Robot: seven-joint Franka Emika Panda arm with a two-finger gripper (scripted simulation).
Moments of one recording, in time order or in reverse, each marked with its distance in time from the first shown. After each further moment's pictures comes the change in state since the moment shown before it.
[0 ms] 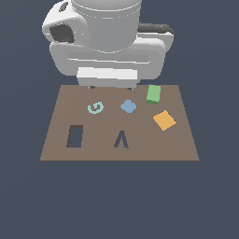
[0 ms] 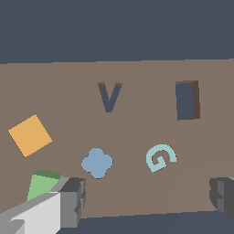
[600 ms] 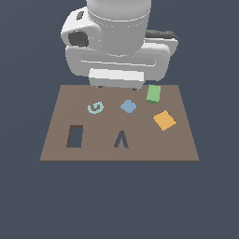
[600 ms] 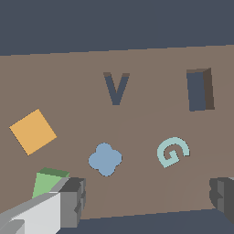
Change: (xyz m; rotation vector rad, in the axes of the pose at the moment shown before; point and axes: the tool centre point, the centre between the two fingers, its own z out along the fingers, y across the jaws) arm -0.014 -0.016 0.015 0.003 0.001 0.027
